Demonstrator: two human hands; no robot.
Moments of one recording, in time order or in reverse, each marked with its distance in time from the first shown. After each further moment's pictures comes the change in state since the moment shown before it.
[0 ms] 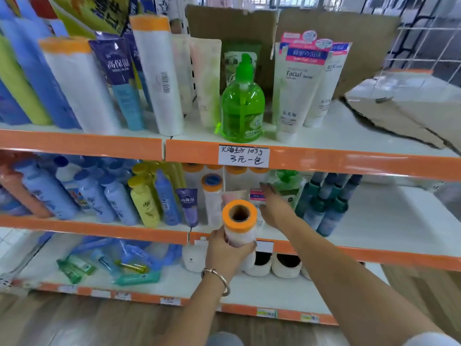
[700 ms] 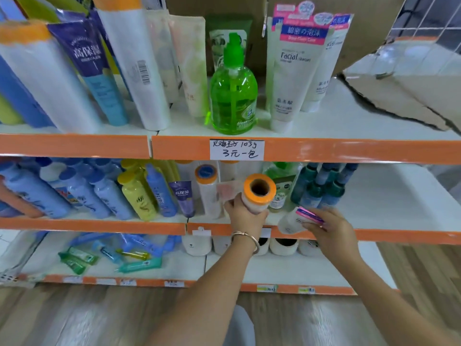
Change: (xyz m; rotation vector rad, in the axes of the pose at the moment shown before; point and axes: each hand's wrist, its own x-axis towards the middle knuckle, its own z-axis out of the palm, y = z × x) left_hand 0.034 0.044 0.053 0.017 0.039 0.036; right_hand -0.106 0.082 -0.015 0.254 0.391 0.093
